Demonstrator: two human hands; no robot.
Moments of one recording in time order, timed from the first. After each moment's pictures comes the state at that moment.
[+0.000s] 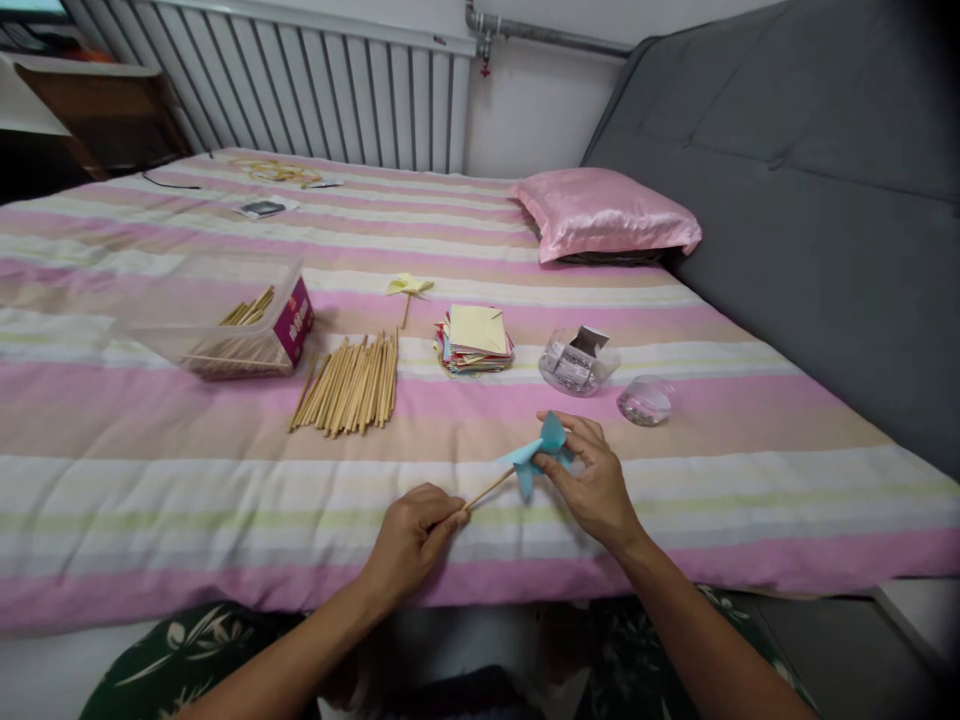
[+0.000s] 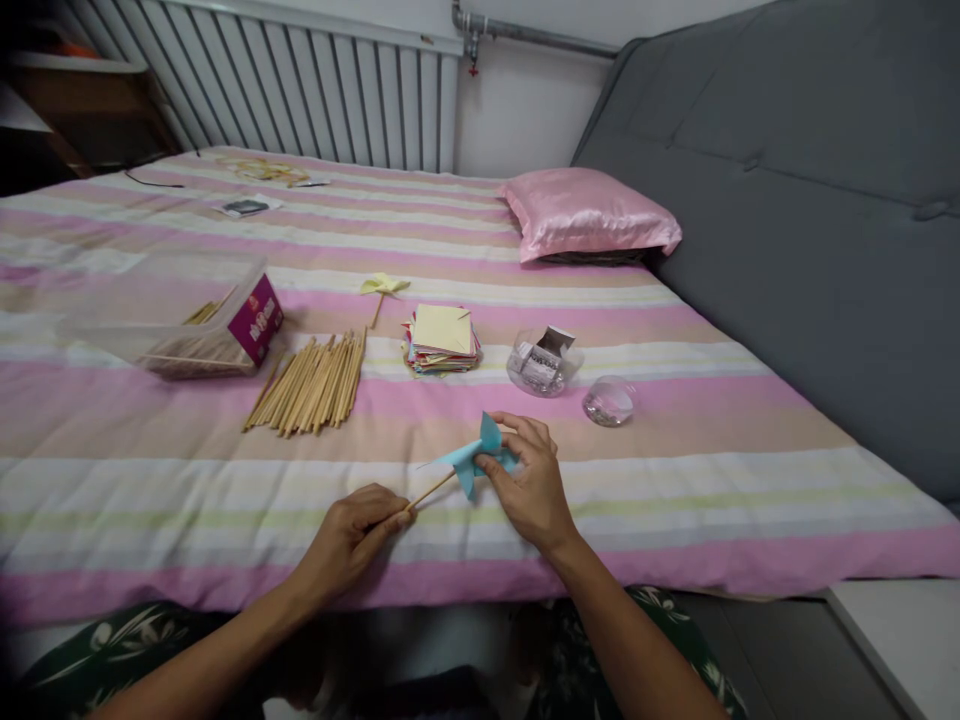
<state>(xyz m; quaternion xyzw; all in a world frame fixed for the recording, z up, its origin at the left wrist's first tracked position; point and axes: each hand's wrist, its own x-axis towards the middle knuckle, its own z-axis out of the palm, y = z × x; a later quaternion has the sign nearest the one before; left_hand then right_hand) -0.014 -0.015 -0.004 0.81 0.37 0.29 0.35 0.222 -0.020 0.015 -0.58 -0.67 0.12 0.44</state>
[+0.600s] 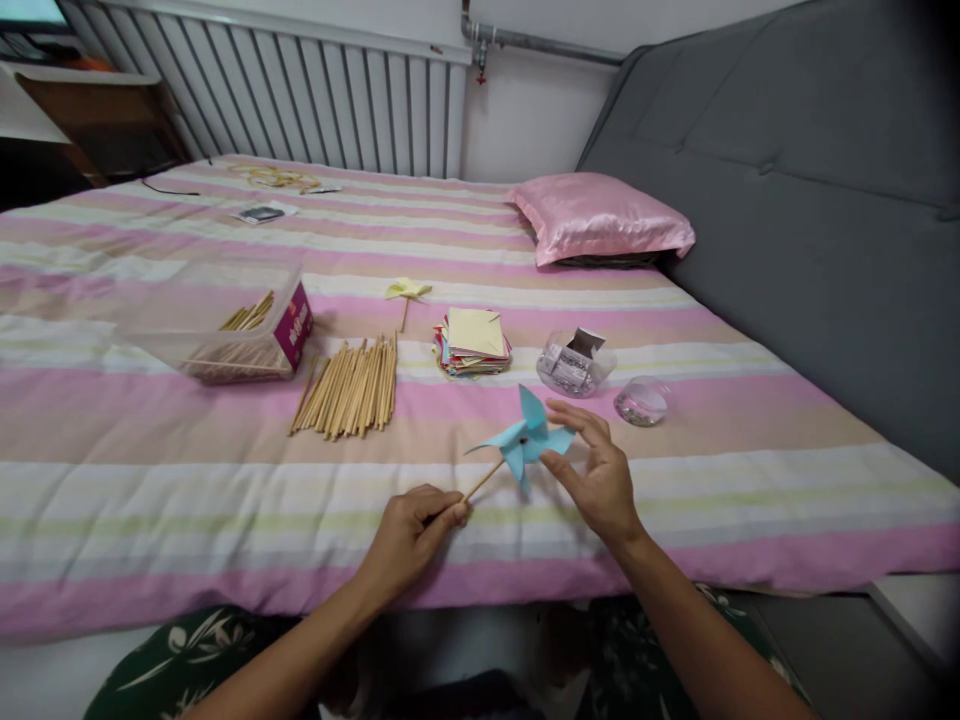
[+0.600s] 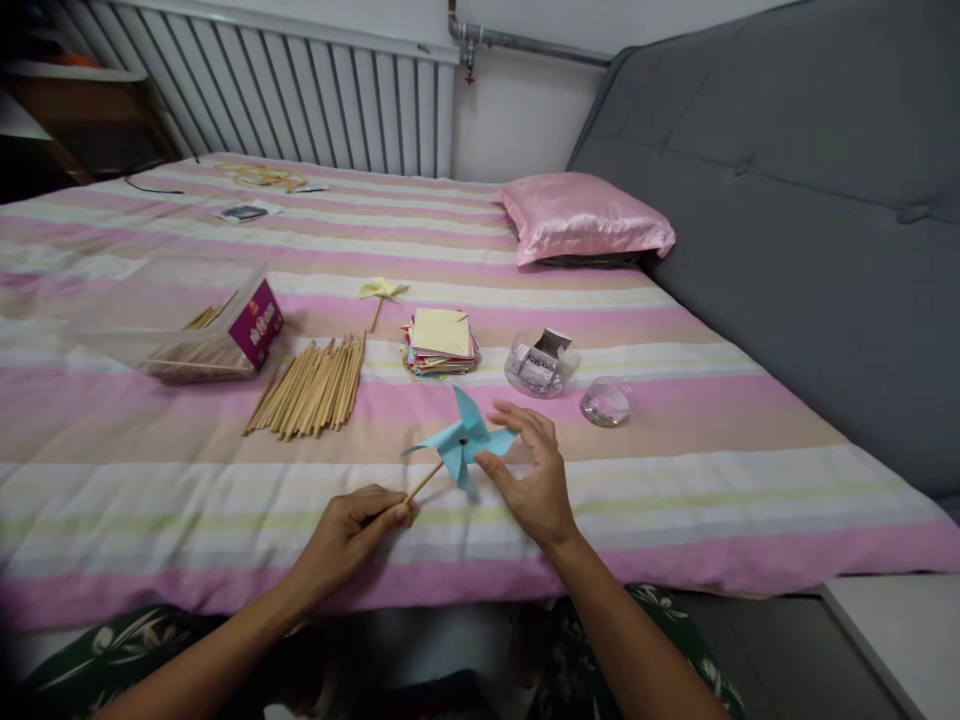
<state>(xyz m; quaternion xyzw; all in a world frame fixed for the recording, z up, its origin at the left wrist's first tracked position) -0.014 -0.012 0.001 0.76 0.40 0.30 0.42 0.221 -0.021 0.023 -0.55 -0.64 0.12 0.52</state>
